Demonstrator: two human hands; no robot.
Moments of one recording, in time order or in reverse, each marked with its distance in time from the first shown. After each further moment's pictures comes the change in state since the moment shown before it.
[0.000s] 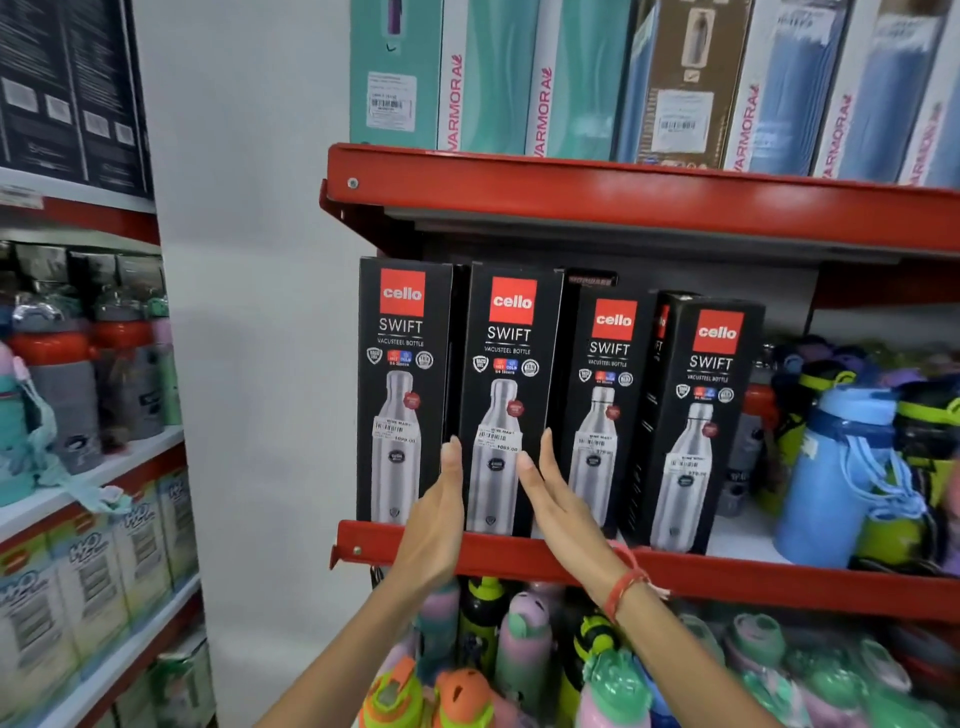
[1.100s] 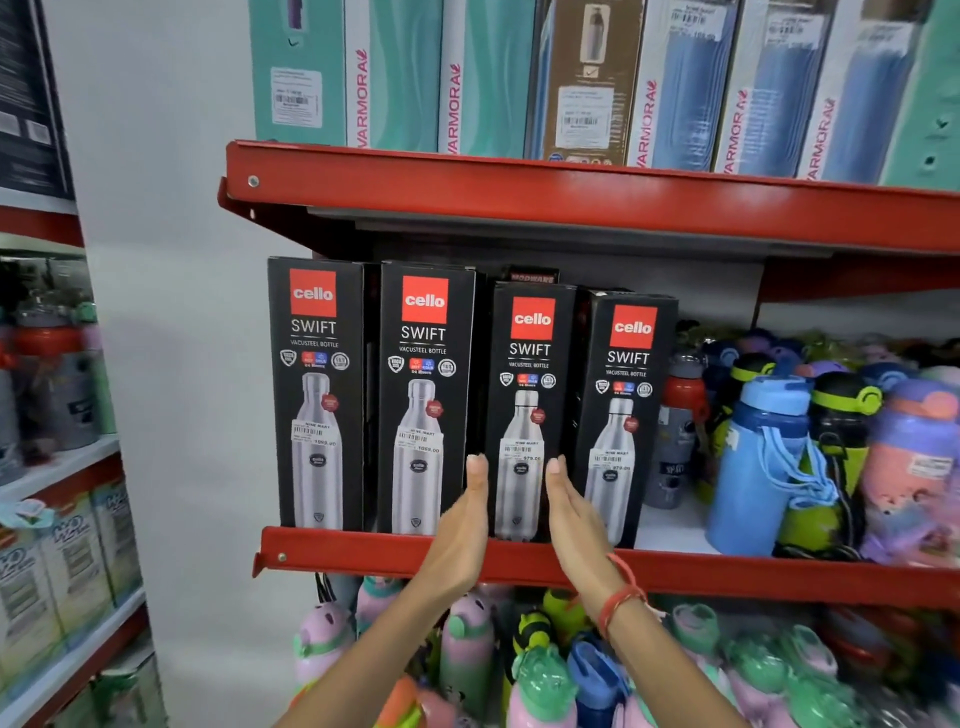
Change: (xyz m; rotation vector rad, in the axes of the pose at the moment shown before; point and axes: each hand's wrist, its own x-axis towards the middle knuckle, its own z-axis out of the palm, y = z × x) left_hand 0.005 0.016 0.099 -0.090 -0.162 -0.101; right_hand -0.002 0.056 -0.065 0.134 0.237 0.134
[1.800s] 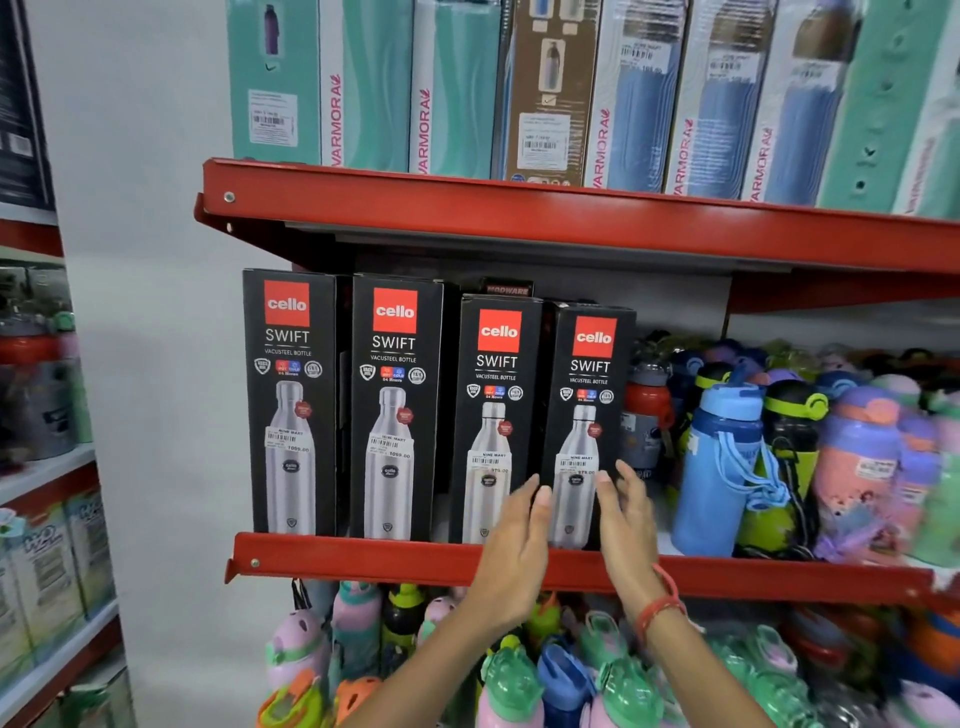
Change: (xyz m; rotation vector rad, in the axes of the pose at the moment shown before) left_hand -0.026 0.015 0.070 0.122 -0.057 0.277; right_hand 0.017 0.042 -0.065 0.056 0.342 -0.102
